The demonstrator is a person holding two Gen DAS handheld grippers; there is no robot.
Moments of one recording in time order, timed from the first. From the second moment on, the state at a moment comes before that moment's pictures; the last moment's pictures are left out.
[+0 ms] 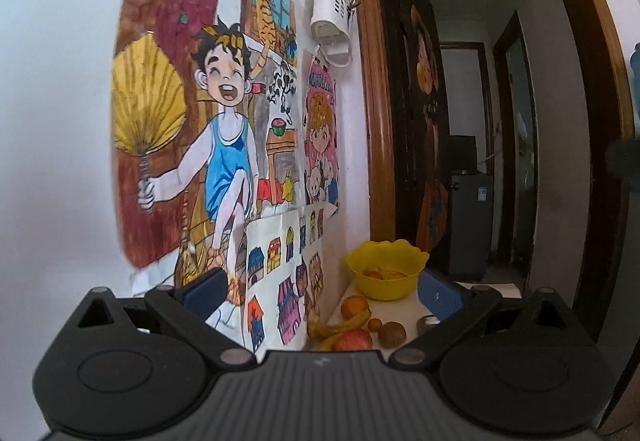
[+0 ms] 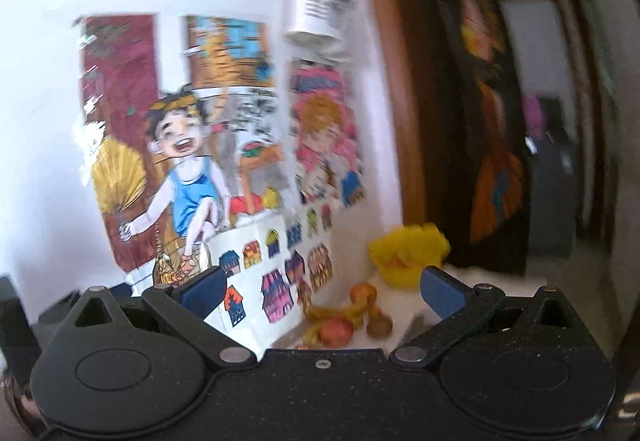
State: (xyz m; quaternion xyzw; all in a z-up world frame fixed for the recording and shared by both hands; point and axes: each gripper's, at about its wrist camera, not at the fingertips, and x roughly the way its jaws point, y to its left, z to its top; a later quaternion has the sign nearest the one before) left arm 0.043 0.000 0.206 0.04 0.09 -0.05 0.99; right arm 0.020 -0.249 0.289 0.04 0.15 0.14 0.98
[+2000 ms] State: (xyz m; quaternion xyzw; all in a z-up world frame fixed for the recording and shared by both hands) left arm 0.316 -0.008 -0.025 0.00 0.35 -0.08 0.93; right arm 0.308 -0.155 -0.037 -0.10 0.34 0.32 0.88
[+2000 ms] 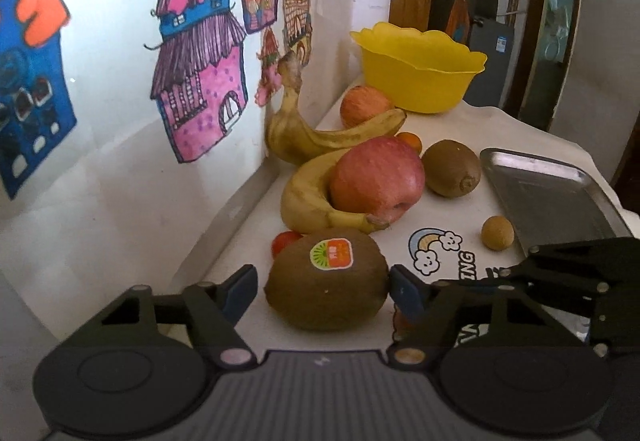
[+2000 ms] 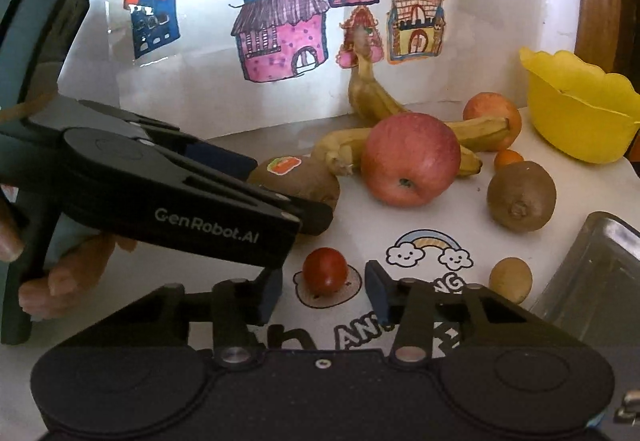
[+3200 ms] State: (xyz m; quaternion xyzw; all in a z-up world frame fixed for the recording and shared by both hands) left arm 0.274 -0.057 -0.008 -0.03 0.34 -0.10 0.93; right arm 0.240 -0.245 -0.006 -0.04 0.28 0.21 0.93
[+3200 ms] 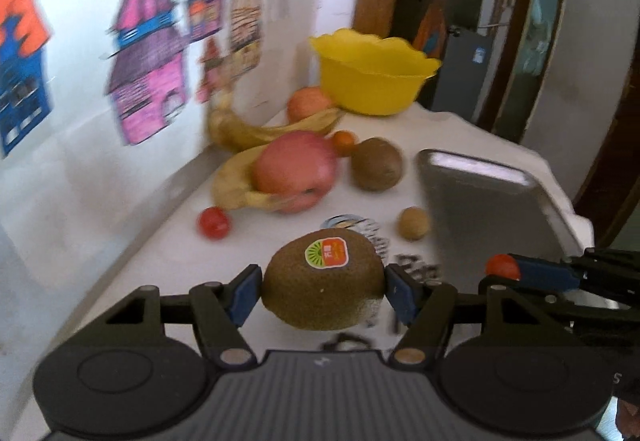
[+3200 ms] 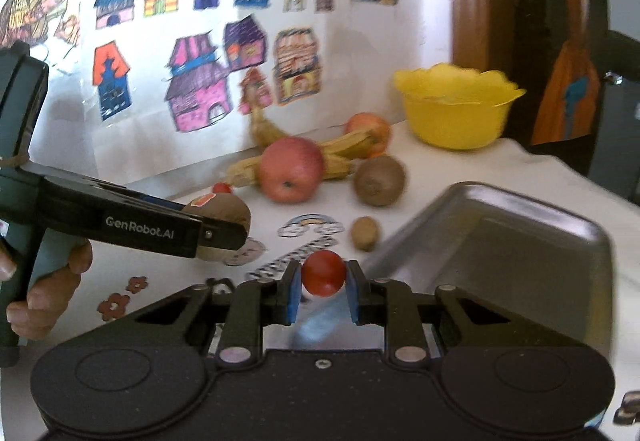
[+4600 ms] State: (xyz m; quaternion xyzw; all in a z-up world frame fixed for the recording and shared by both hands) left arm 0.281 -0.173 -0.022 0.01 0.33 -0.19 0.93; right arm 0.224 -0.349 -0.023 0.01 0.32 0.06 0.95
